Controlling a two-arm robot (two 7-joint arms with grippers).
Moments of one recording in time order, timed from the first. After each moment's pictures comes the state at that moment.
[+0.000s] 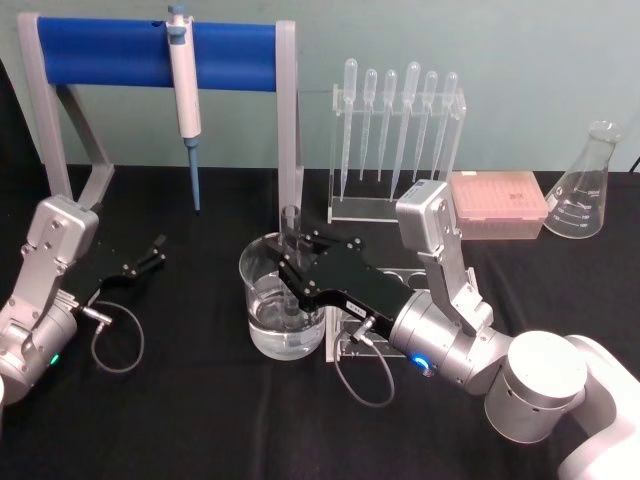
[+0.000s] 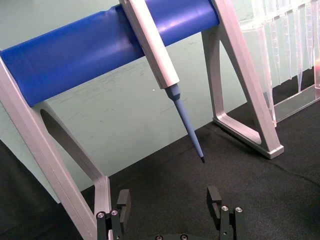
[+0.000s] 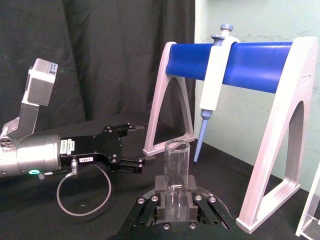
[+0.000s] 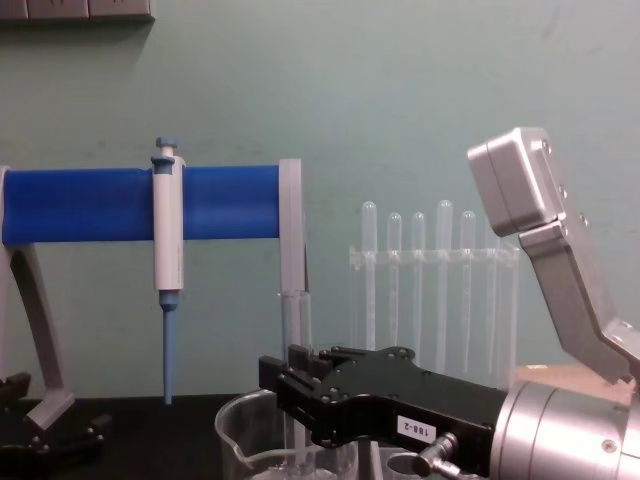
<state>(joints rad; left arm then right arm) -0.20 0.60 0.45 -1.41 -0.25 -0.12 0.03 0.28 0.26 -0.52 -1.44 0.32 -0.07 0.45</state>
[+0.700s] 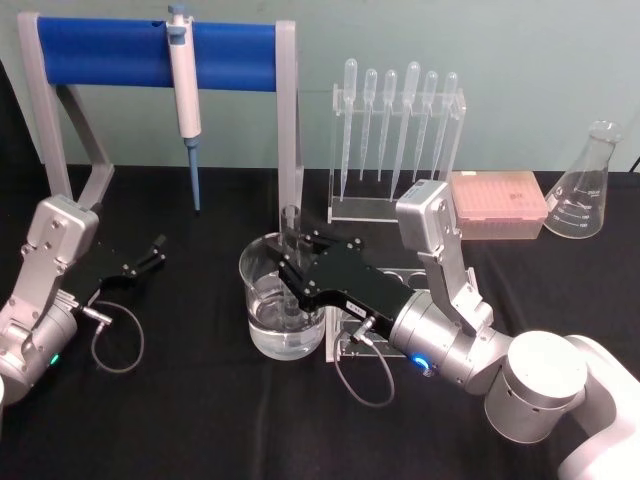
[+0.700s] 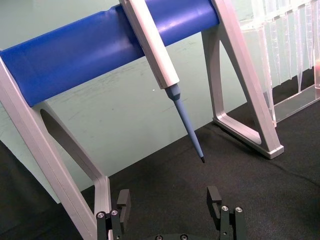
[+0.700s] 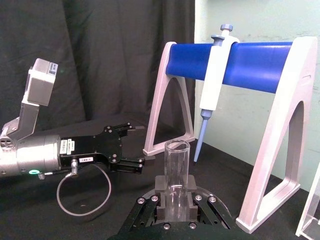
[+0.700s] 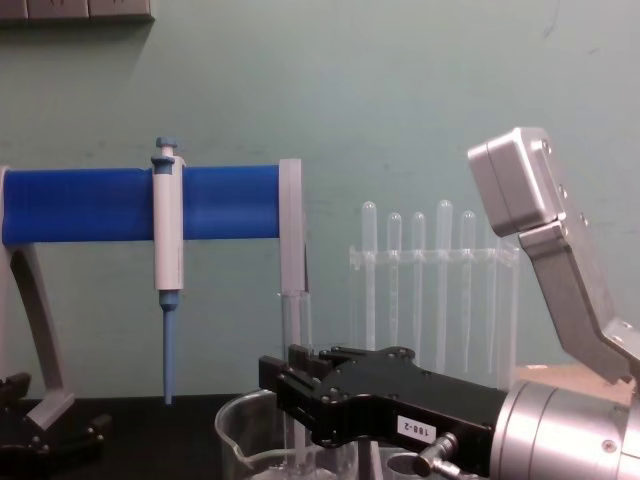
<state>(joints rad) -0.20 0.60 0.45 -1.41 -0.25 -0.12 0.03 0.28 0.26 -0.52 -1.44 0.32 -0.07 0.45</state>
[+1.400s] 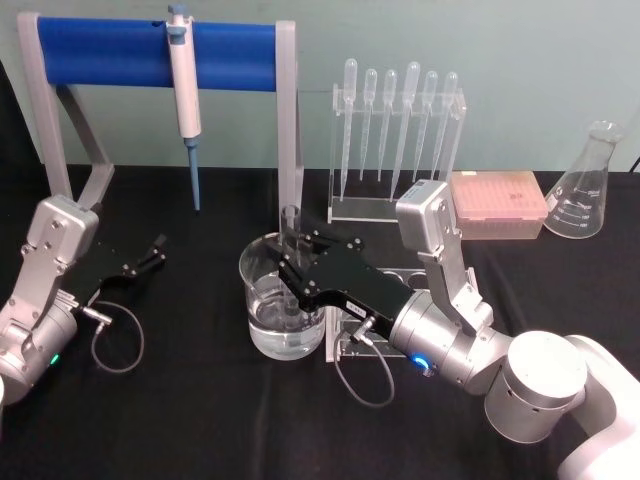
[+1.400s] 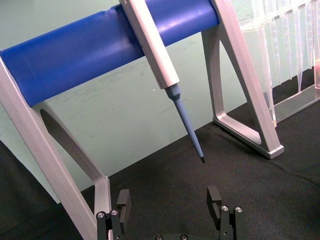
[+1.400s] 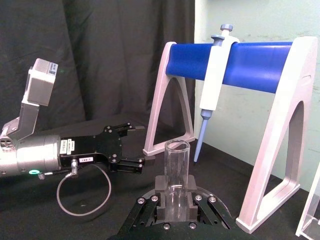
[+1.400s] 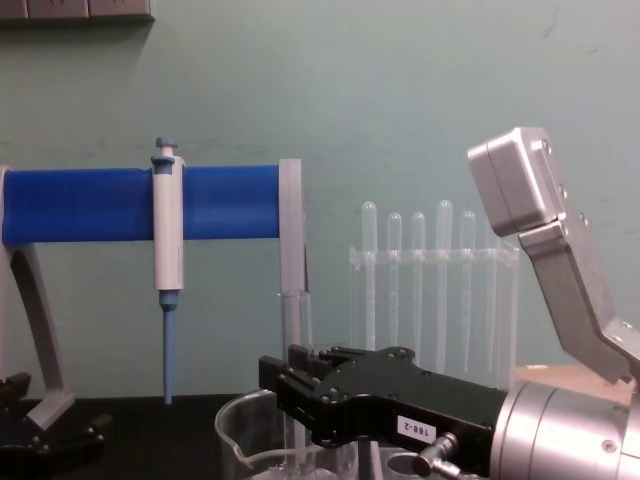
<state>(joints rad) -0.20 0.60 0.45 -1.41 -0.25 -0.12 0.03 0.28 0.26 -0.52 -1.44 0.32 -0.07 0.45</state>
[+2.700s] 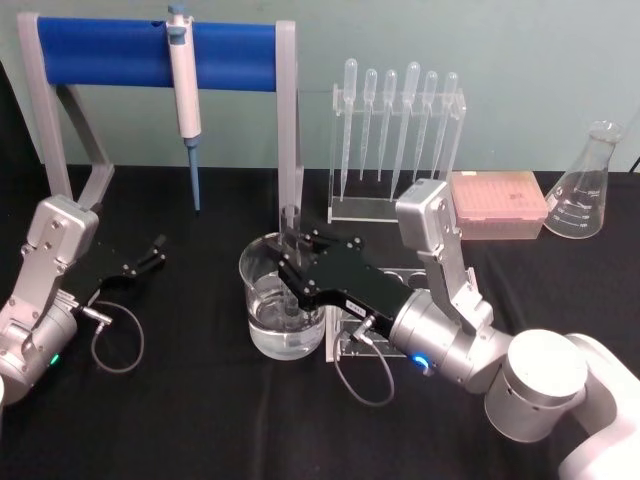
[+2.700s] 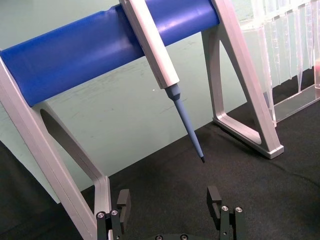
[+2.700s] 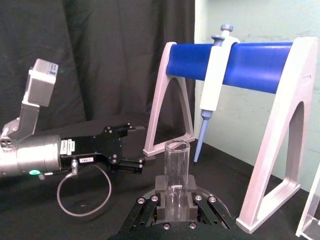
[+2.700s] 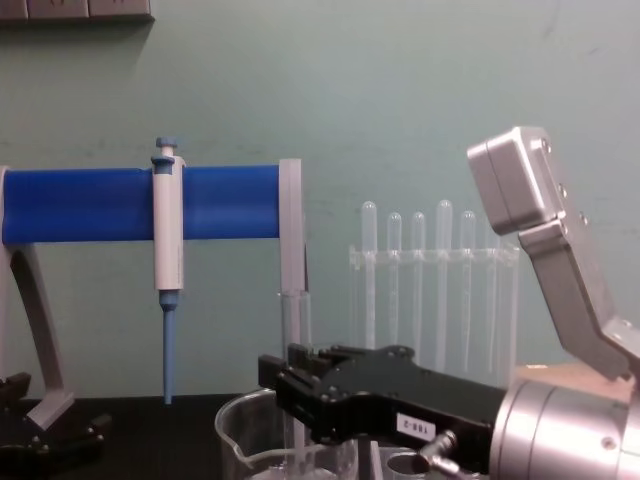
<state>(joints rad) -0.20 0.60 0.45 -1.41 -0.25 -0.12 0.03 0.28 0.26 -0.52 -1.44 0.32 -0.07 0.45</state>
